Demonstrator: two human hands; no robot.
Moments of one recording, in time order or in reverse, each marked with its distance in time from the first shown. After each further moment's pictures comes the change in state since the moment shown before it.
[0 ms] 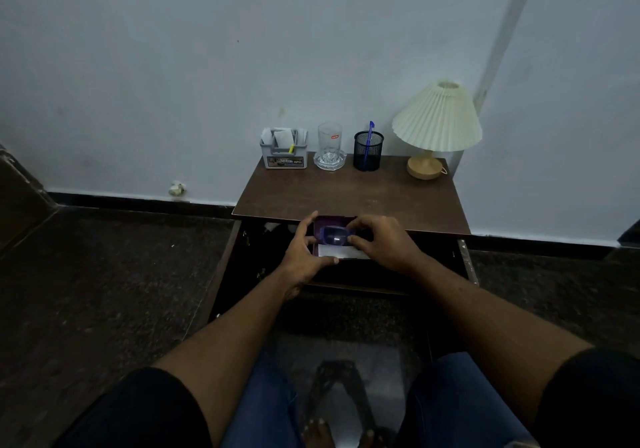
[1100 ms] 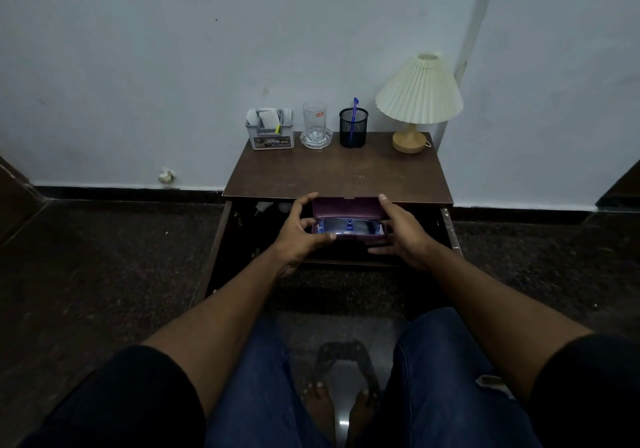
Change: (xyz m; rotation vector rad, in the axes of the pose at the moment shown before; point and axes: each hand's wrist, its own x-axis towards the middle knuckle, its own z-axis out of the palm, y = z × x) left_hand -0.027 0.013 0.013 -0.143 -0.110 -0.049; right_hand -0.058 0.014 -0.011 1.076 0.007 0.735
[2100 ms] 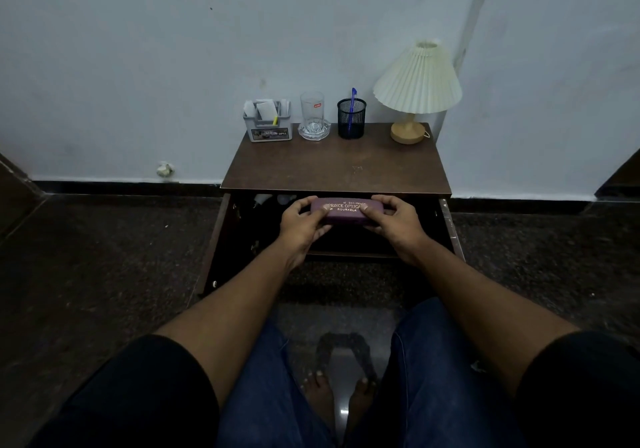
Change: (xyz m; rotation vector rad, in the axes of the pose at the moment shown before) left_hand 0.019 -0.011 0.021 -0.278 0.268 -0.051; right_hand -0.004 0.012 0.013 0.060 0.130 -0.214
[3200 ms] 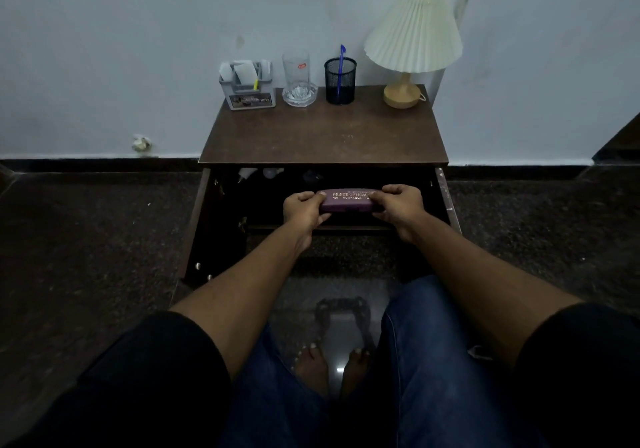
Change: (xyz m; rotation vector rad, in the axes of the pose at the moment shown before) left_hand 0.022 -0.043 0.022 0.091 0.191 -0.151; right_hand 0.032 0.032 -0.022 -0.112 0.270 0.191
